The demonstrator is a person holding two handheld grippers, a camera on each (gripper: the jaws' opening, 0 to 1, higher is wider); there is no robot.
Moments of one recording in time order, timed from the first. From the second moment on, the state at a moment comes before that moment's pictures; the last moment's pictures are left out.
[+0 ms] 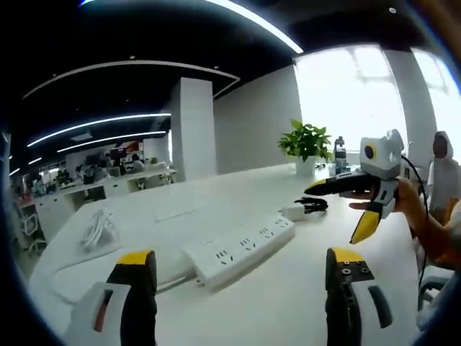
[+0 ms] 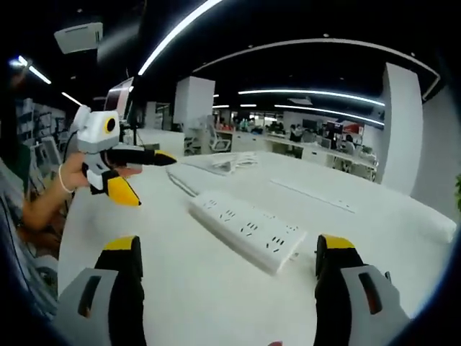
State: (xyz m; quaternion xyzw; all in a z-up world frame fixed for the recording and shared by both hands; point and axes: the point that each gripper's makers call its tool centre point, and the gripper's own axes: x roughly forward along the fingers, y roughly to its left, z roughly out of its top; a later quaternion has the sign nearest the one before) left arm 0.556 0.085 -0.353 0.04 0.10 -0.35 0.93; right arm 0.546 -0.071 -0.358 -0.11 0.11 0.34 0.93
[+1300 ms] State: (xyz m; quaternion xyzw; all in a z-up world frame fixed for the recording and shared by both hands) left arm 0.521 0.124 -0.367 0.04 0.10 -0.30 0.95; right arm 0.492 -0.103 -0.351 -0.11 0.07 0.33 0.94
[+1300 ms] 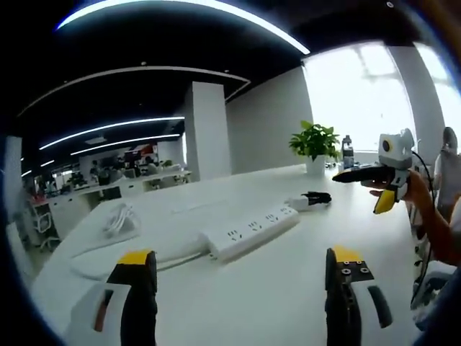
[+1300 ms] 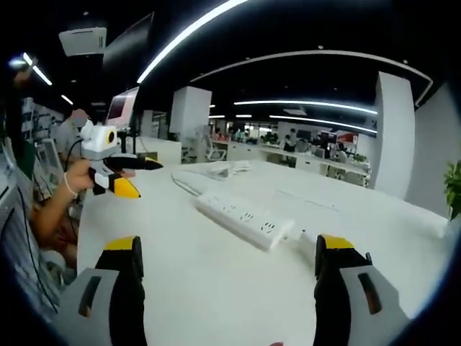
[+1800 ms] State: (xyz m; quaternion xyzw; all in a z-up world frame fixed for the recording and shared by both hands) left arm 0.515 0.127 -0.368 0.03 0.09 -0.31 0.95; right arm 0.488 -0.109 -0.357 -0.07 0.07 0.32 0.94
